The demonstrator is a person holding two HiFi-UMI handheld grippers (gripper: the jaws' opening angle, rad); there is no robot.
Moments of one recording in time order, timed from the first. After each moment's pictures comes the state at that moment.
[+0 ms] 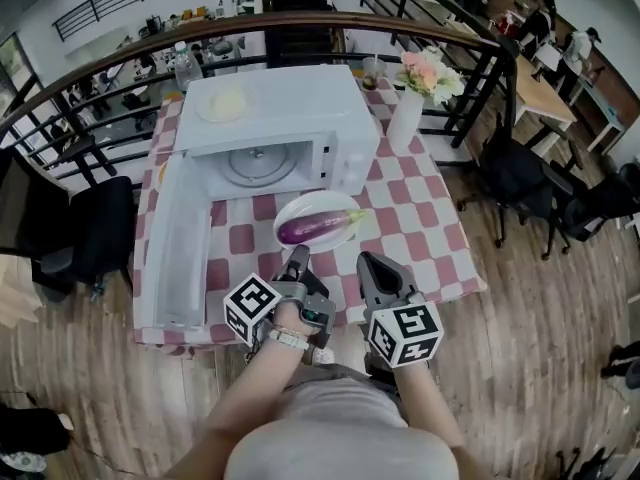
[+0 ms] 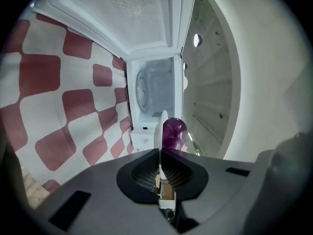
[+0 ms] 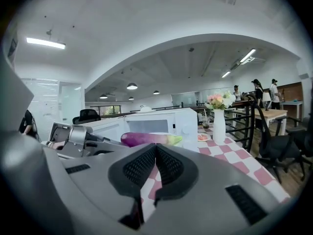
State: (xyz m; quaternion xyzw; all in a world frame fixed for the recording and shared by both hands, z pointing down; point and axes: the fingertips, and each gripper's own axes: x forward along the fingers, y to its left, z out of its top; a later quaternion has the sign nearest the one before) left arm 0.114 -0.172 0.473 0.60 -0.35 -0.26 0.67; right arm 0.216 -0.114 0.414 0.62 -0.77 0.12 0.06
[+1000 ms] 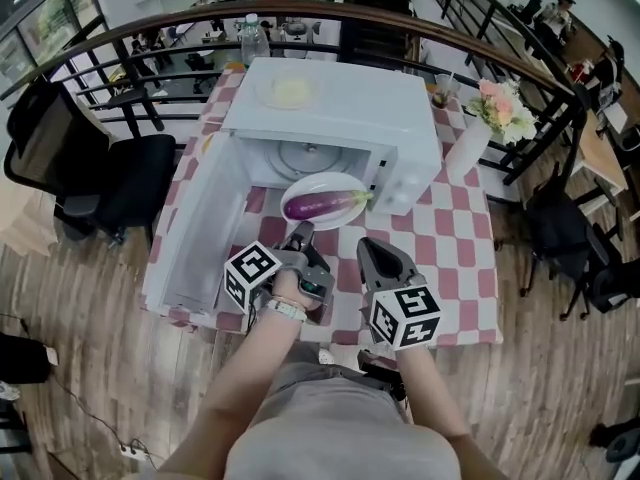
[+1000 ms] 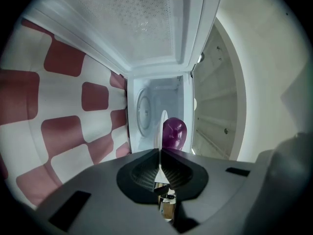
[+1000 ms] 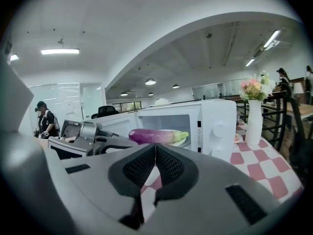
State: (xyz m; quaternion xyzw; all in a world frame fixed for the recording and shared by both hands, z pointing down) left arm 0.068 -0.255 0.491 0.56 -0.41 -0.31 0.65; right arm 0.173 -0.208 0.435 0.50 -0.85 0.13 0.09
